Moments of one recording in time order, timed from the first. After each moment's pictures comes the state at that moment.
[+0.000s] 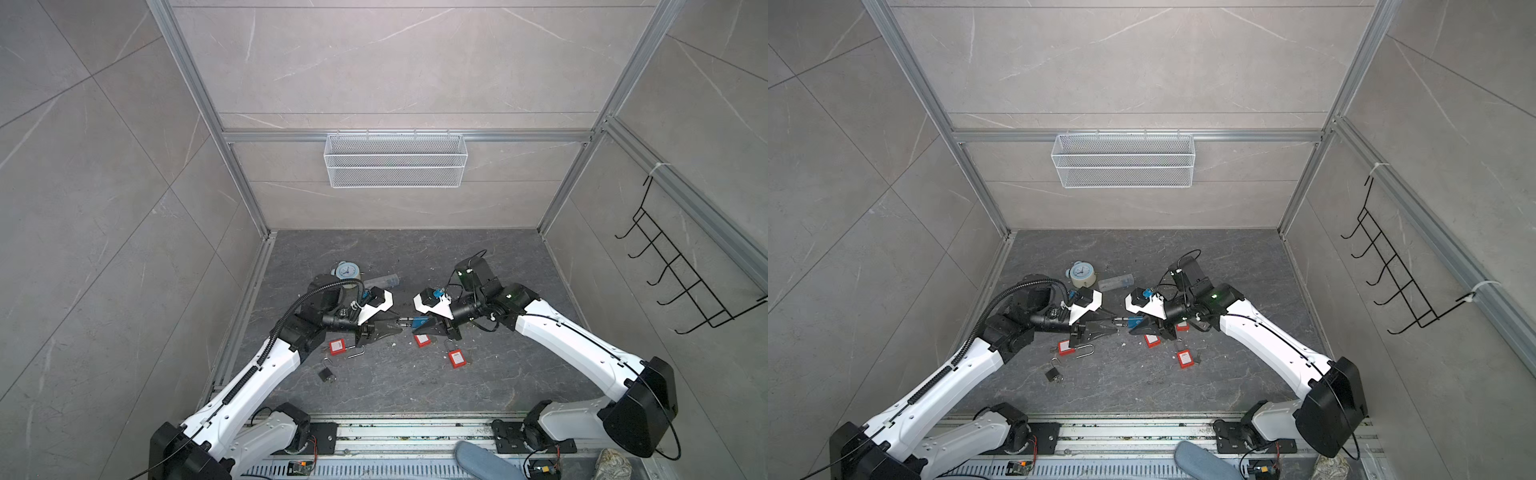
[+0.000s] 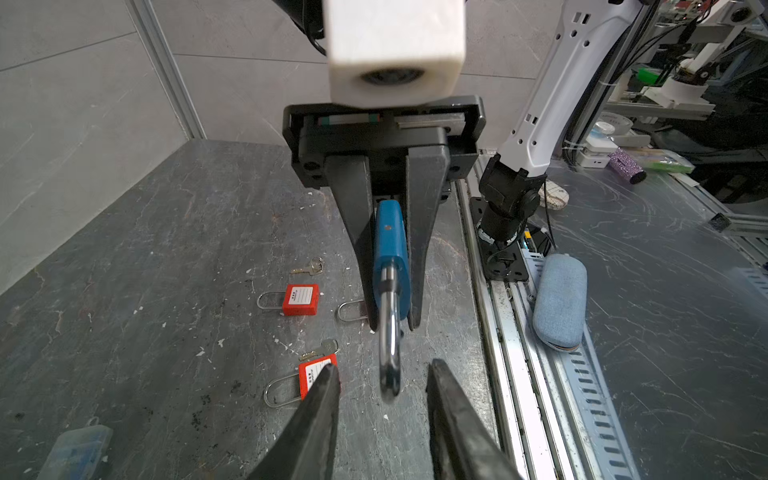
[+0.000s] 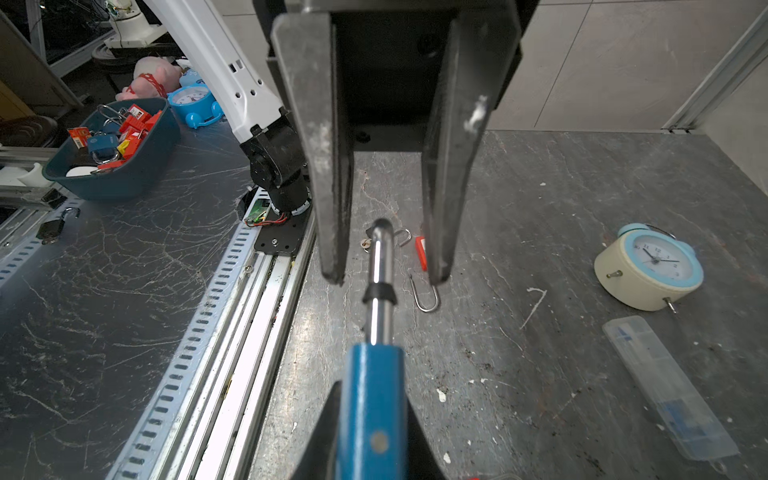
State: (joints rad) left arm -0.52 1.03 0.84 -0.33 0.95 0.43; right arm 0.63 1.36 1.16 -0.63 -0.92 -0.70
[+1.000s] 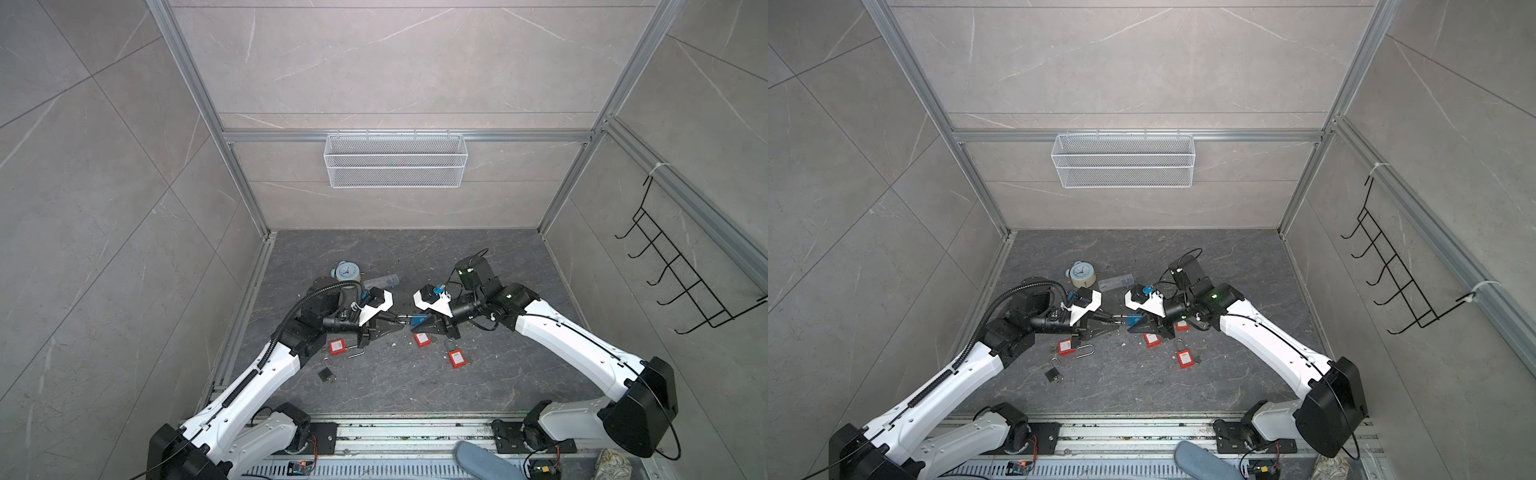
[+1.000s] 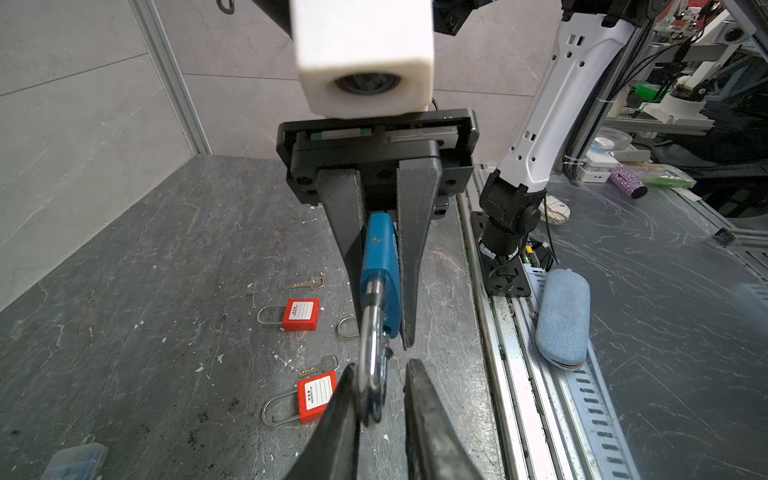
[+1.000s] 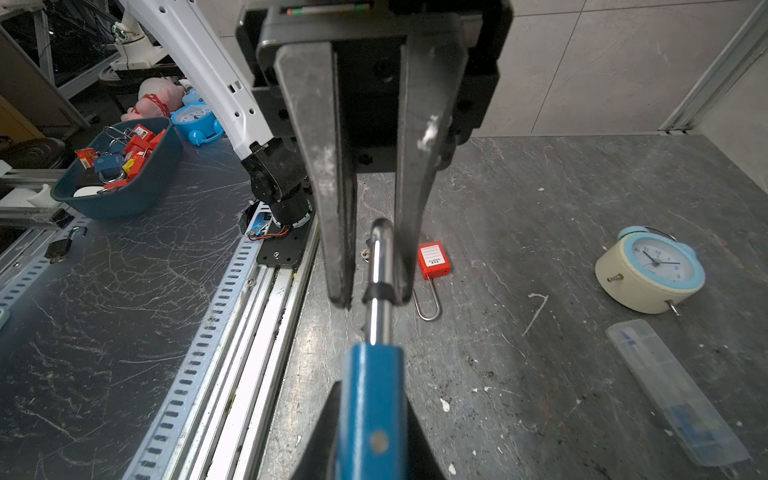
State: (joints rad) left arm -0.55 1.01 0.81 -0.22 0.95 0.36; right arm 0.63 1.37 1.16 -0.60 -0.93 -0.64
